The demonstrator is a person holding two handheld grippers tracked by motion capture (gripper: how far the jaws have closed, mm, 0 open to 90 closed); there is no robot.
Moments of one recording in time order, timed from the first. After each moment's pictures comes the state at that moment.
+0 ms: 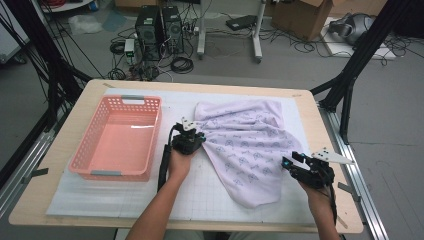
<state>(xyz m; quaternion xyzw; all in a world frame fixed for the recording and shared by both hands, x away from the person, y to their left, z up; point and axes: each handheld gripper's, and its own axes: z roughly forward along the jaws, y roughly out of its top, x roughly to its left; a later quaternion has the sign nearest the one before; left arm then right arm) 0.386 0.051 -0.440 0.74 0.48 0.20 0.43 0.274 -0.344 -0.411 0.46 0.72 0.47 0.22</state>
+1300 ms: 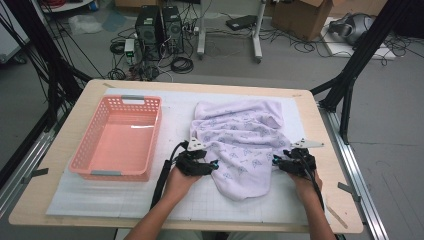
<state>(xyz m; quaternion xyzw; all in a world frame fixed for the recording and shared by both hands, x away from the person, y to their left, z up) 0.327 0.019 -0.448 0.81 0.37 0.12 0.43 0.331 -0.331 -0.449 0.49 0.77 0.35 0.21</state>
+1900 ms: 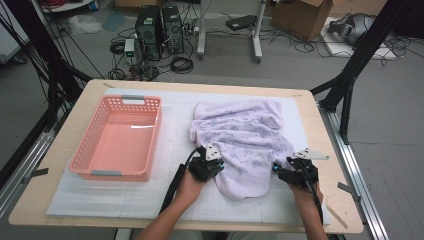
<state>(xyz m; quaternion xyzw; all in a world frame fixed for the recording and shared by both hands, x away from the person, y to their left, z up) 0.319 0.001 -0.448 0.83 0.34 0.16 0.41 0.291 -0.319 -0.441 0.51 0.75 0.36 0.23</state>
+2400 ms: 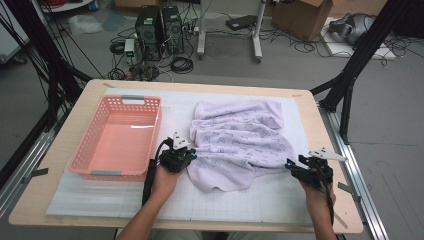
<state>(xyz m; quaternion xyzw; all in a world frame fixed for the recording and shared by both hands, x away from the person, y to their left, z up) 0.329 0.072 -0.437 0.78 0.42 0.20 0.42 0.279 -0.355 -0.422 0.54 0.71 0.38 0.25</state>
